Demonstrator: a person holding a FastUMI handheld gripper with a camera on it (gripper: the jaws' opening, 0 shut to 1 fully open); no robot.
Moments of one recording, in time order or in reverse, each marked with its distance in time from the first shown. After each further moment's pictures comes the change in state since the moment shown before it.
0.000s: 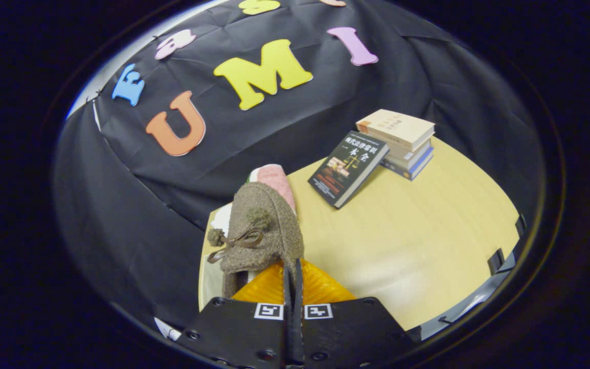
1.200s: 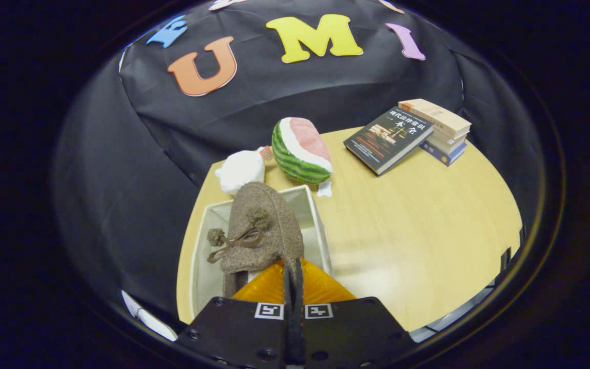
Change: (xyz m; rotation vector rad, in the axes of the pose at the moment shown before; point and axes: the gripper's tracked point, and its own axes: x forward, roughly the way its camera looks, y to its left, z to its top) arm 0.082 0.047 -0.106 -0.209 0.115 -0.112
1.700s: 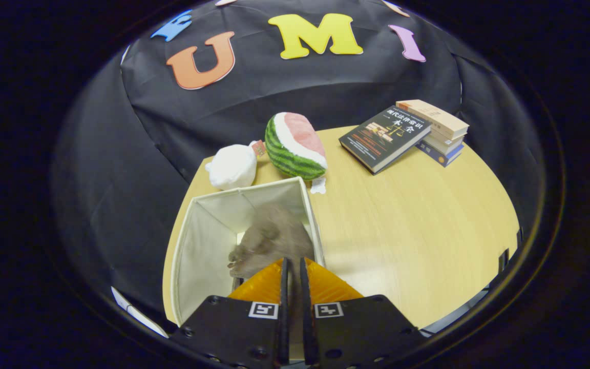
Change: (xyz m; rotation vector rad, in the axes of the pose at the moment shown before) arm 0.015 0.000 -0.004 -0.015 -0.019 -0.028
